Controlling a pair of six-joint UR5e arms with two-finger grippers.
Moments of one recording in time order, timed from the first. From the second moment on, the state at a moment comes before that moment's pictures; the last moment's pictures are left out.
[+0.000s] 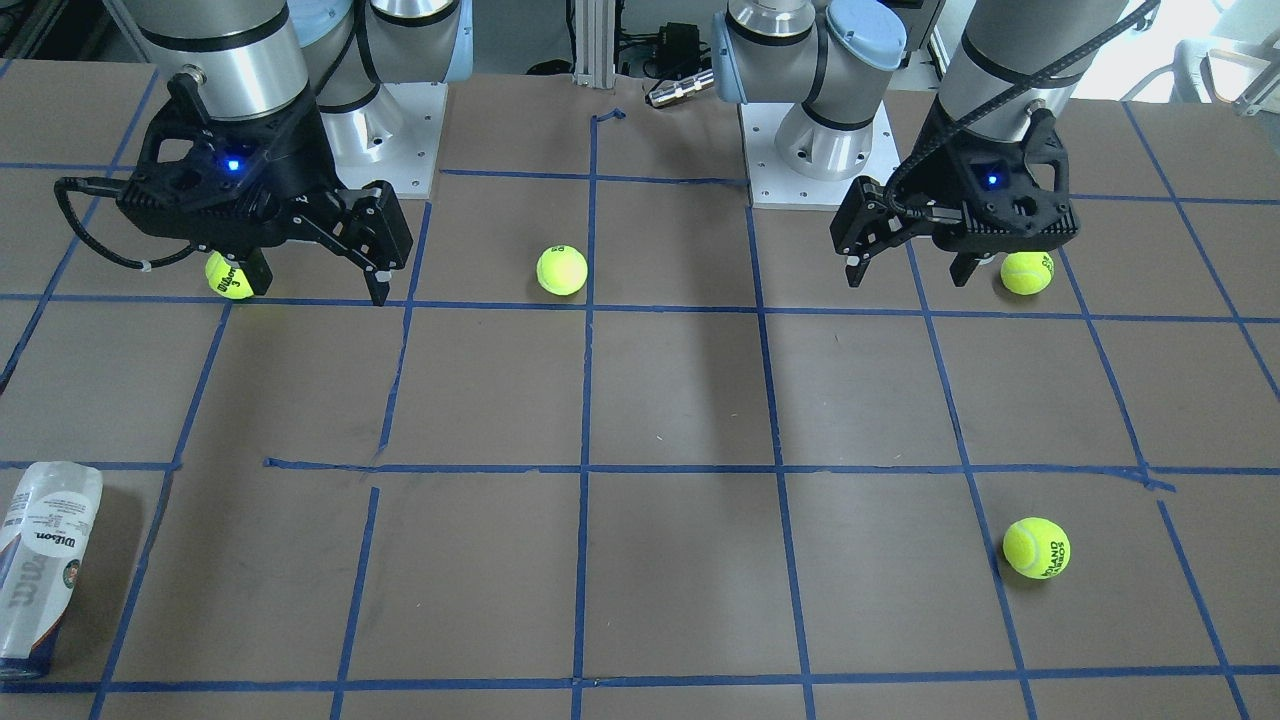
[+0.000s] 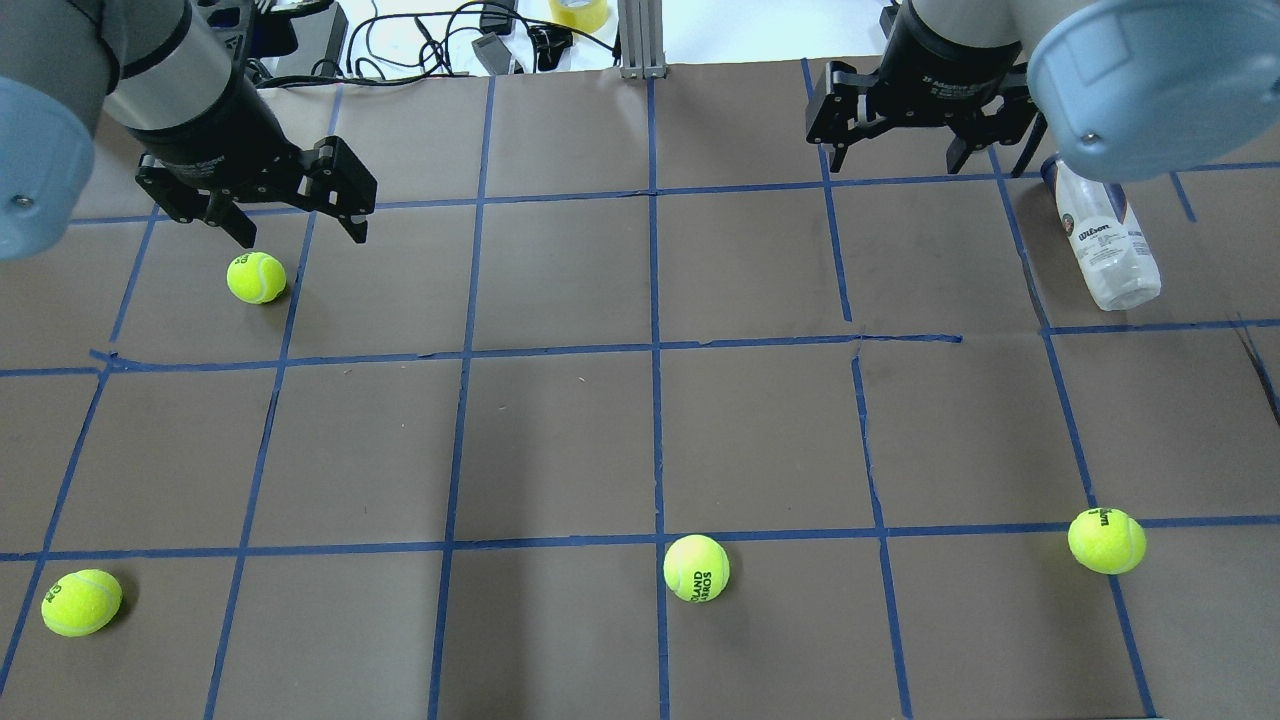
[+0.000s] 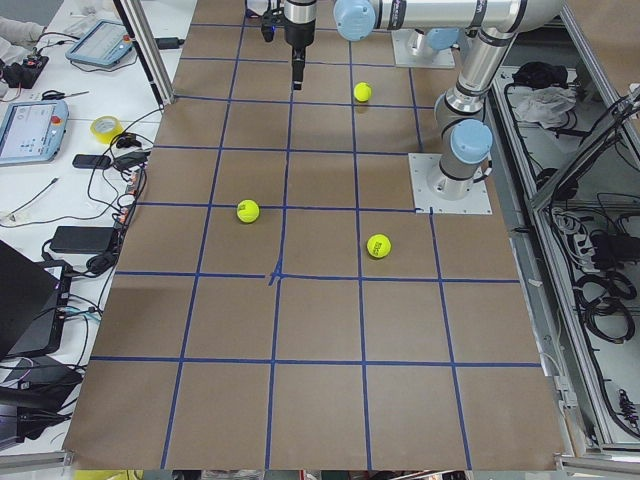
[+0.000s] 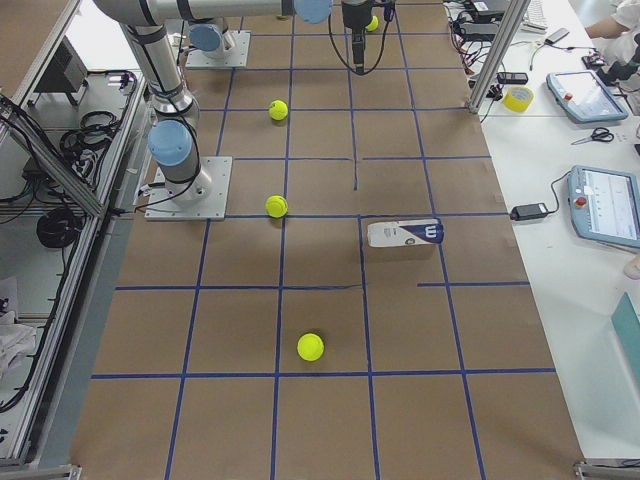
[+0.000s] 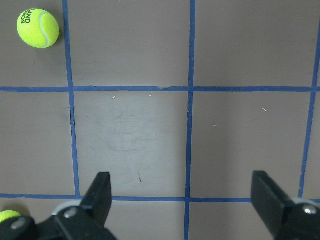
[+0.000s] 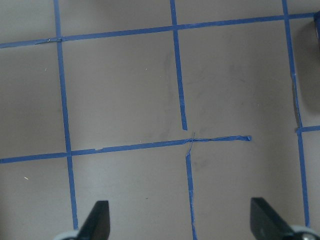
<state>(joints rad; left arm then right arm) -1.52 -1.55 -1.60 -1.49 1.60 0.03 1.66 -1.52 1.53 -1.73 -1.61 0.18</state>
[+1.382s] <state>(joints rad) -1.52 -1.55 -1.61 -1.48 1.60 0.03 1.66 -1.52 1.52 -1.72 -1.62 0.19</state>
